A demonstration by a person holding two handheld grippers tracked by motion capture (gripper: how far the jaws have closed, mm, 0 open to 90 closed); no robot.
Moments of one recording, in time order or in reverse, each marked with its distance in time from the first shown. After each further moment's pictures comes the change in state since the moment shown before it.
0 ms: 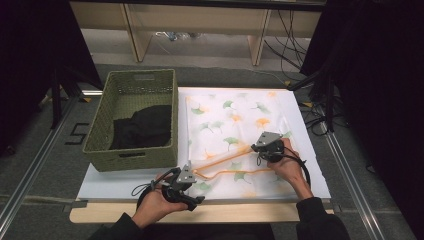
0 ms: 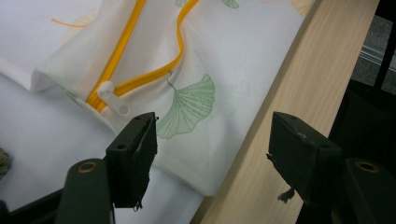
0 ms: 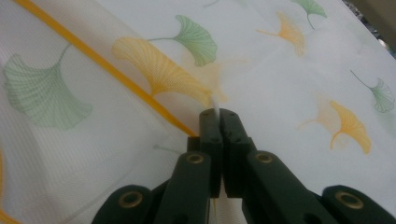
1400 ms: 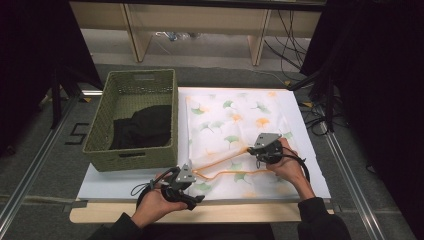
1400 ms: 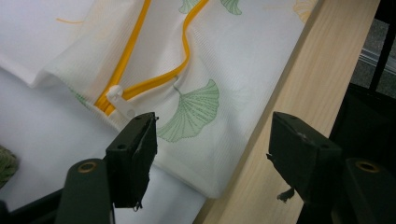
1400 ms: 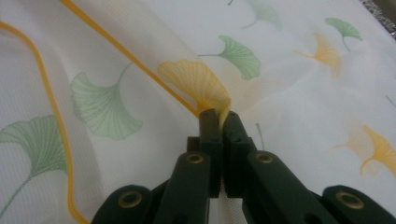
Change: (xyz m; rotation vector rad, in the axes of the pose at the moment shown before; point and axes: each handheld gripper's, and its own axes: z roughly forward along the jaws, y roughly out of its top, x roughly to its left) left arm 0.002 0.002 -0.005 0.007 0.011 0.025; right arm 0.005 0.009 -0.006 -0.030 0.106 -0.064
